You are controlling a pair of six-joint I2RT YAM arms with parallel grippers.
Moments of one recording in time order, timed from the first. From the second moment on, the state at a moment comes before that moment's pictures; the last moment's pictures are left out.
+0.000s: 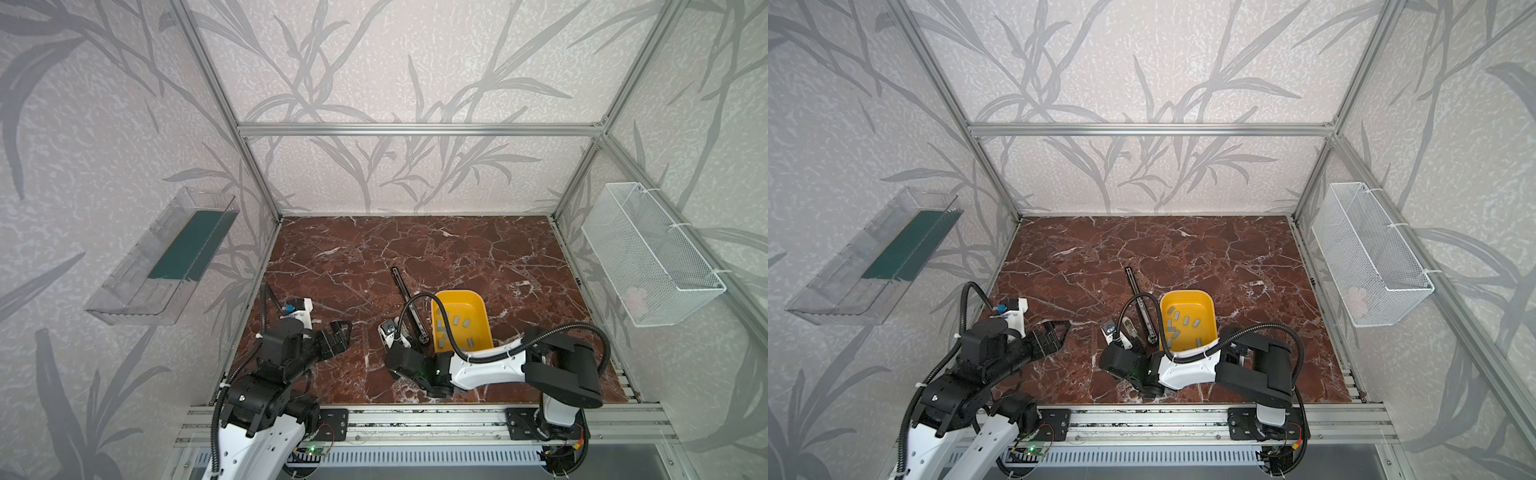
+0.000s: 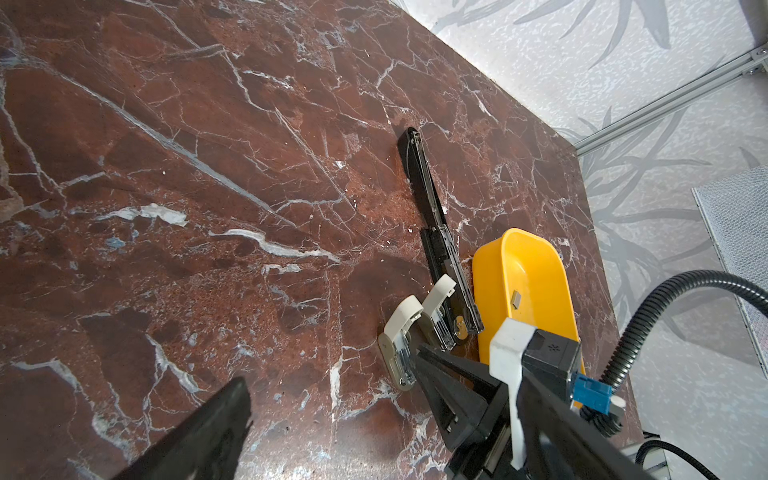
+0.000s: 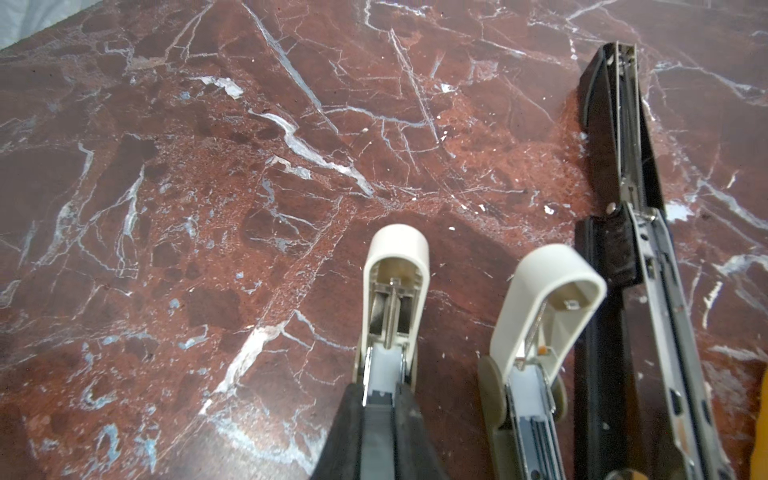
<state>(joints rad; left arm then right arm) -0.27 0.37 0.67 -0.92 0.12 -0.65 1.33 1.80 0.88 0.18 0.50 0.46</state>
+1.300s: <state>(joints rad) -0.27 0.37 0.67 -0.92 0.12 -0.65 1.33 1.84 0.90 0.18 0.49 0.48</state>
